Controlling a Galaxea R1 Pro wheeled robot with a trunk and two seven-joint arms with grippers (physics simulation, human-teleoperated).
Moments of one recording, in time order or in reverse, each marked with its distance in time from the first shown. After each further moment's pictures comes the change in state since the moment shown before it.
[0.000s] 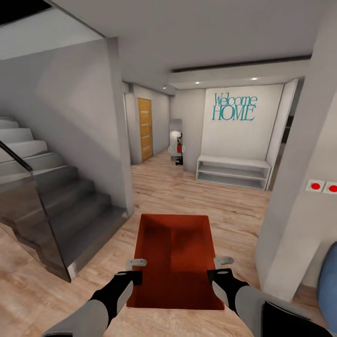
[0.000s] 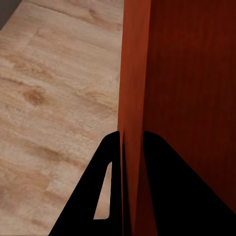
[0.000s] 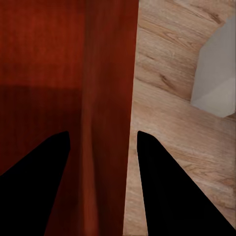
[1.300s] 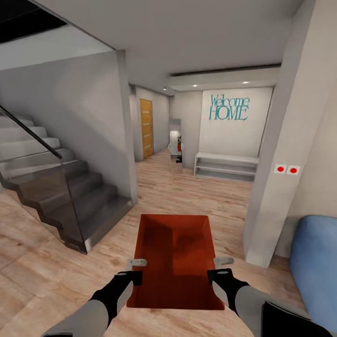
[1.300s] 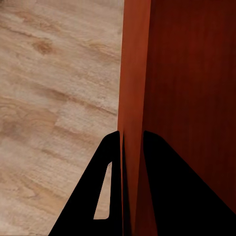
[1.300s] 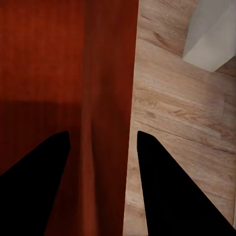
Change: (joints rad) left arm 0.000 0.000 -0.001 0.001 0.002 0.000 0.001; right arm 0.000 -0.001 0.001 0.000 0.000 0.001 0.000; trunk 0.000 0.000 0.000
